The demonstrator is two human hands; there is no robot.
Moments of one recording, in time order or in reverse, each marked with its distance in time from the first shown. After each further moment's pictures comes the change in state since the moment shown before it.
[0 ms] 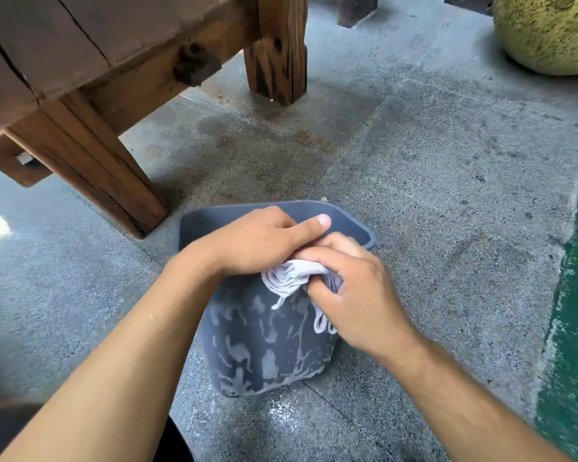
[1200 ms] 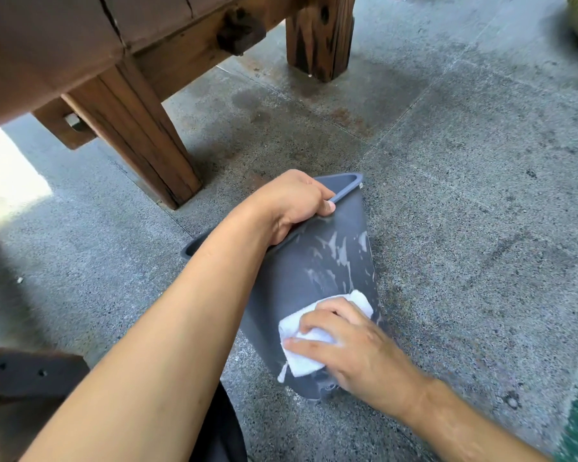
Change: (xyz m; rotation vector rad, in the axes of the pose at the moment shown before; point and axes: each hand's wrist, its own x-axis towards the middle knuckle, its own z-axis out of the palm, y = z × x) left_hand 0.013 -0.024 -0.011 -0.675 0.090 -0.404; right_hand -0.063 0.020 0.058 -0.281 -0.438 -0.484
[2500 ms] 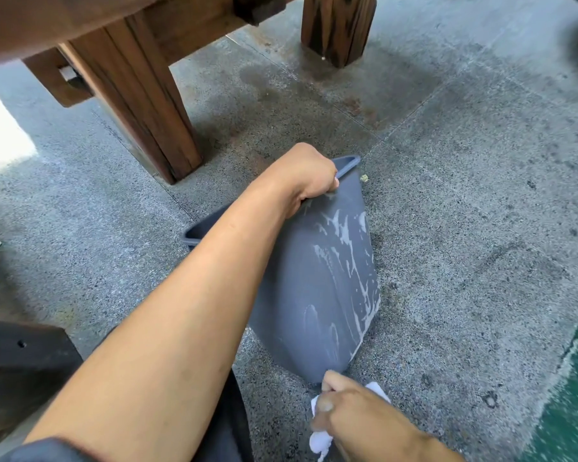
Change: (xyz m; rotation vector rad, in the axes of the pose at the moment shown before) left_hand 0.026 0.002 -0.017 0.187 0.175 0.062; right_hand -0.054 -0.041 0.031 0.171 -0.544 0.155
